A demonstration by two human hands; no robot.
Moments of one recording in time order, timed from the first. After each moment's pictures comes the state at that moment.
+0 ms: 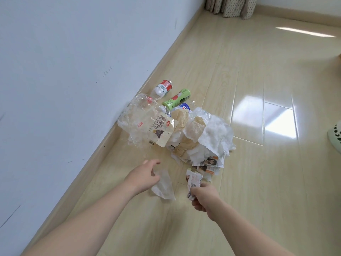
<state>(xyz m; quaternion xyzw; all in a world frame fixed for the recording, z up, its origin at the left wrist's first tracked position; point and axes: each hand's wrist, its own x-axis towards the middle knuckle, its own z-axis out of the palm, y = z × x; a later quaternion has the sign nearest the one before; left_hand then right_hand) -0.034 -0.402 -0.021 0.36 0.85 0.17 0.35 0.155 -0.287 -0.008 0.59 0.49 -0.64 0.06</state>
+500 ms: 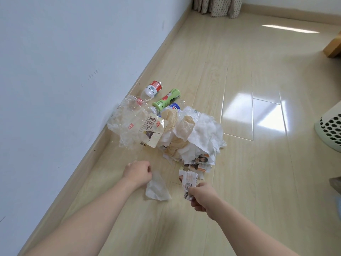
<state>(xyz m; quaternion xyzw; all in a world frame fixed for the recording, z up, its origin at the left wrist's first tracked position) -0.033 -0.374 -0.026 0.40 0.89 0.01 0.24 0.173 -0.278 0.002 0.58 0.51 -0.63 0.09</state>
